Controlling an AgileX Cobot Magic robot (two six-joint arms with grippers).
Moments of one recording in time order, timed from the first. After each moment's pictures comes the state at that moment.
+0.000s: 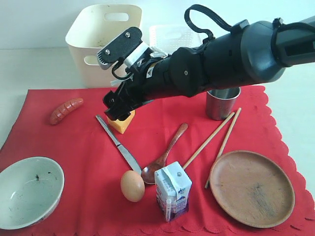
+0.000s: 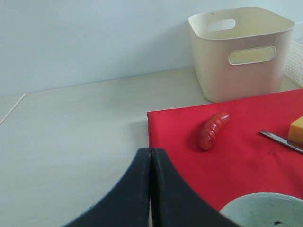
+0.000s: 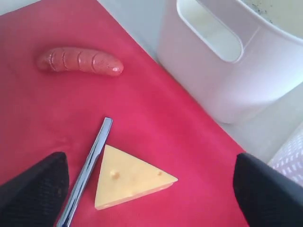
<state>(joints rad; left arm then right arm) -0.03 0.01 0.00 0.00 0.28 0.16 0.75 1.92 -1.14 0.28 0.01 -0.46</state>
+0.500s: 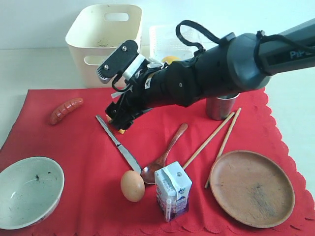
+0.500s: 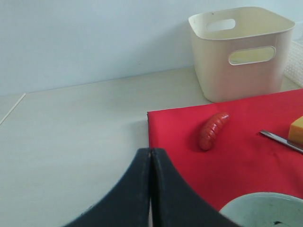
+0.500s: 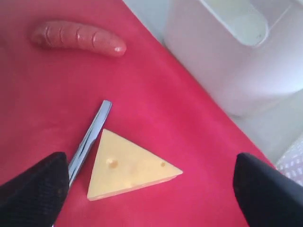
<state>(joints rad) -0.03 0.01 0.00 0.00 0.28 0.16 0.75 1.99 -1.15 0.22 -0.01 -0.46</state>
